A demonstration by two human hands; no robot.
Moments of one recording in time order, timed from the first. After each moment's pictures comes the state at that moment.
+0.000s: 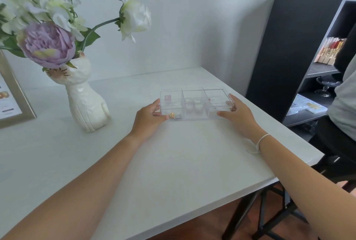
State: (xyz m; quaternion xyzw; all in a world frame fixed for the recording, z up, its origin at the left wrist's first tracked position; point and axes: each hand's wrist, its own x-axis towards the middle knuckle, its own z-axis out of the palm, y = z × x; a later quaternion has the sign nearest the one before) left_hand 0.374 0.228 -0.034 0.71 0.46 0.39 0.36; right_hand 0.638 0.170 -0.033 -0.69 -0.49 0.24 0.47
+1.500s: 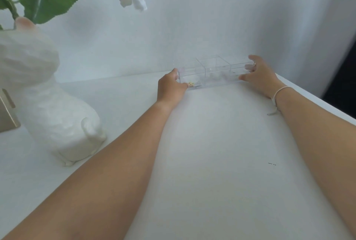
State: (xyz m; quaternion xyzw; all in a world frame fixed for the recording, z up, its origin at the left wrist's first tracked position) left_hand 0.414 0.422 -0.033 0.66 0.55 0.44 0.26; right_hand 0.660 0.447 -0.034 -0.66 -0.56 0.20 0.46
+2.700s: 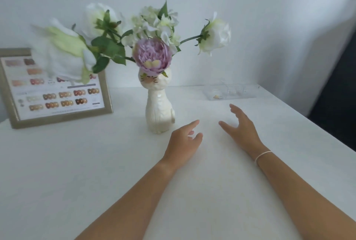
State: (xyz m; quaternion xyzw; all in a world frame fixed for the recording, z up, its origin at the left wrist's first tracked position) left_hand 0.301 0.189 -0.038 0.66 0.52 0.42 0.34; right_hand 0.495 0.230 -0.041 -0.62 -0.64 0.14 0.43
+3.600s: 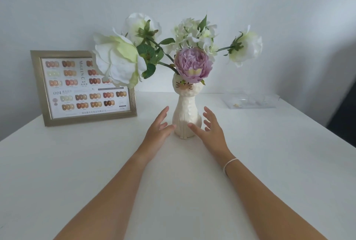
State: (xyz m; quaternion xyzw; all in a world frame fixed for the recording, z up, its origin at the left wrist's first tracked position) left_hand 0.171 0.211 -0.026 0.56 0.47 0.51 0.45; right_hand 0.340 0.227 -0.033 -0.50 -0.60 0.35 0.52
